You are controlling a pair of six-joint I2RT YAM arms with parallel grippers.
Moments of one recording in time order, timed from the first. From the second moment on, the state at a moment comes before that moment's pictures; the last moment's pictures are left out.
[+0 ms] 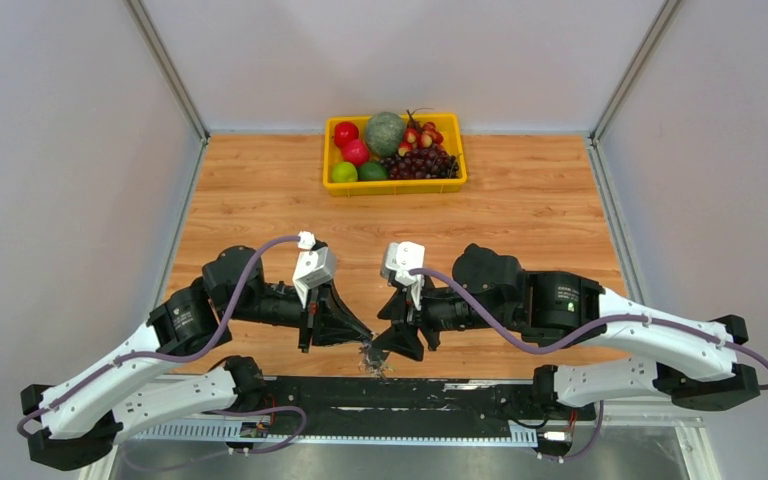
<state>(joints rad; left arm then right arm) -1.02 0.70 0.98 -0.45 0.62 -0.29 1.38 1.09 1.37 -0.64 -0.10 0.15</state>
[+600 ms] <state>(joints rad) -1.02 0.69 0.98 -0.47 0.62 -0.28 1.37 1.12 1.38 -0.67 -0.17 0.14</state>
